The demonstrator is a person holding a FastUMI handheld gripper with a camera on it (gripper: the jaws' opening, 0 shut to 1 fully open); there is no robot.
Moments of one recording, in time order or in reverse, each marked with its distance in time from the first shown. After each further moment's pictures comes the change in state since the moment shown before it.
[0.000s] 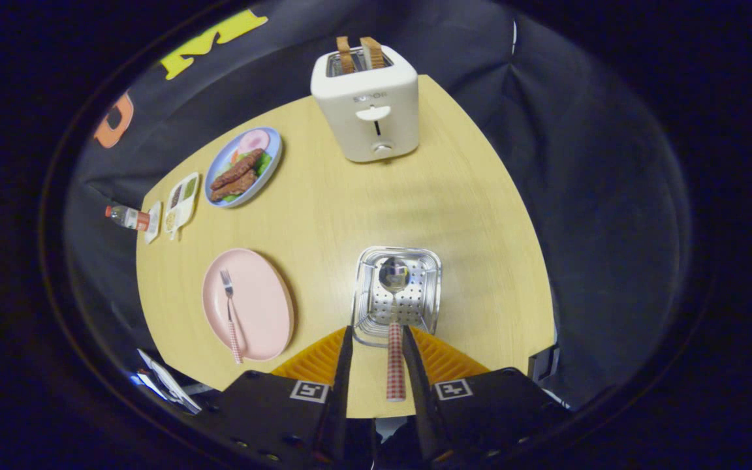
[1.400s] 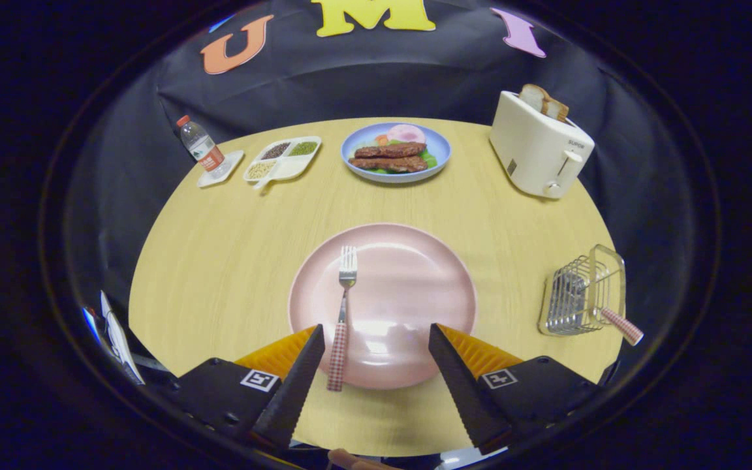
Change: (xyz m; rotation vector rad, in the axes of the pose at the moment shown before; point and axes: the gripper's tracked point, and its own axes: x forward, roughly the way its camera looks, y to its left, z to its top) arm 0.078 0.215 -0.076 -0.277 -0.255 0.039
